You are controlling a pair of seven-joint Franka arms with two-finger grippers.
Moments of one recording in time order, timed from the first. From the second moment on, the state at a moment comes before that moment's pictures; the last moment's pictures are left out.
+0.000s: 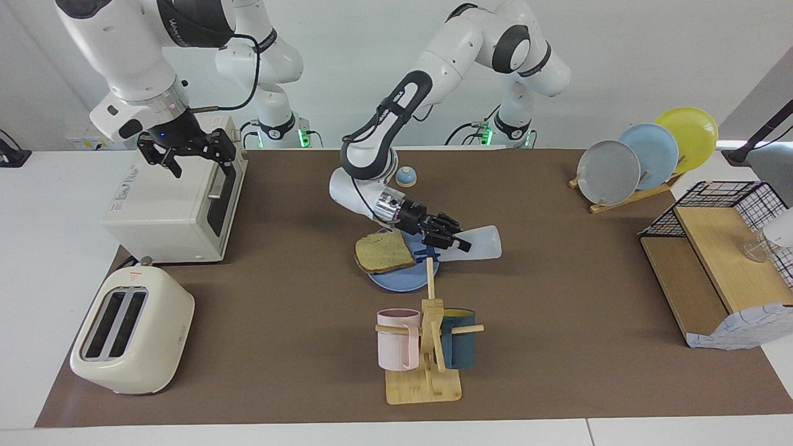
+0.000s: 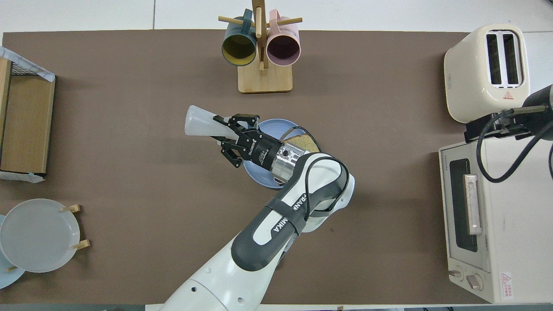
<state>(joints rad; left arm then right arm) -0.95 0.65 0.05 -1.49 1.20 1.39 0.34 -0.04 0.00 0.06 -1.60 0.00 1.53 -0.01</state>
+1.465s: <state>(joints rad) -0.34 0.26 0.06 -1.88 0.20 2.84 -0.20 -0.04 0.00 0.06 -1.60 0.00 1.53 -0.01</state>
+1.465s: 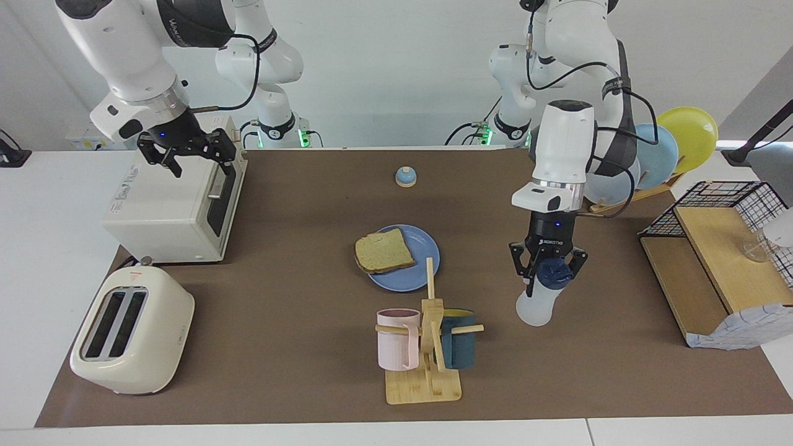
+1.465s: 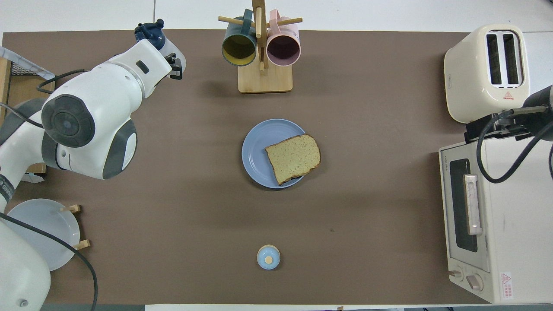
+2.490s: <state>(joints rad) -0.33 0.50 0.06 -1.86 0.20 3.03 -0.20 -0.04 0.00 0.06 -1.60 0.00 1.53 -0.01</state>
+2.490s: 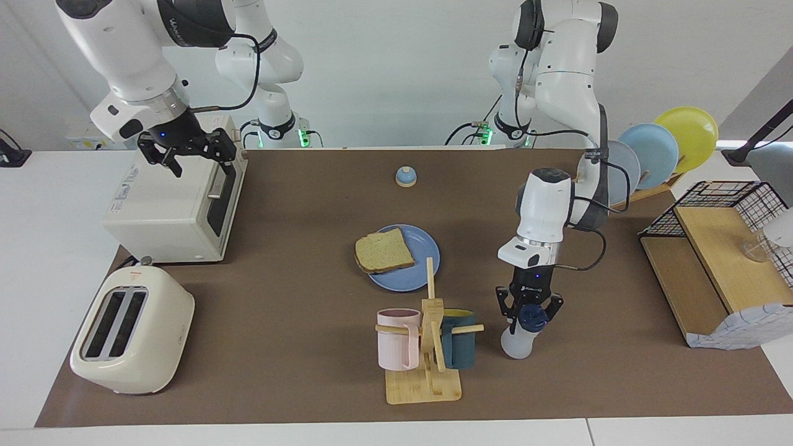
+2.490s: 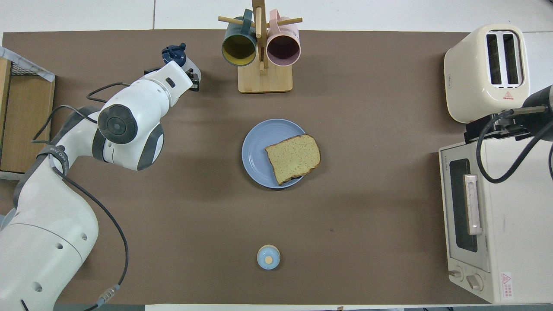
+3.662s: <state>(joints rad) -0.32 0.52 0.06 -1.86 0.20 3.05 -0.20 -0.04 0.00 0.06 -1.60 0.00 1.53 -0.01</state>
